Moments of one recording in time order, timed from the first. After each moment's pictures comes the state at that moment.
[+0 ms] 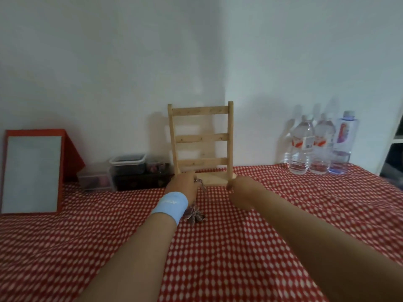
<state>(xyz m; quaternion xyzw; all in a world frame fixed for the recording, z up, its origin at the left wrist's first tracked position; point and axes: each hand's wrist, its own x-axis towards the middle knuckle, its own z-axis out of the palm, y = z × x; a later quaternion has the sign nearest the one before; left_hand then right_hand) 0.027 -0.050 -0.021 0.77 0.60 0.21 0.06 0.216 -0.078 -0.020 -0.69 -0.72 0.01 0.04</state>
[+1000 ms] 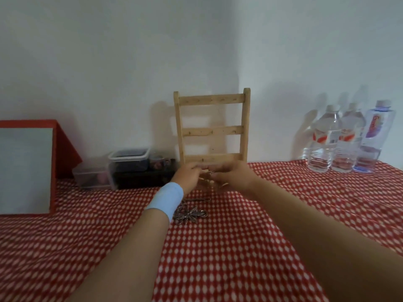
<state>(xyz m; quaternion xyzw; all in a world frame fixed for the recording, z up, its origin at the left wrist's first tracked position) 0.011 0.008 -0.026 0.63 0.53 0.36 0.44 0.180 -0.027 -0.020 -0.51 -0.61 0.44 0.41</state>
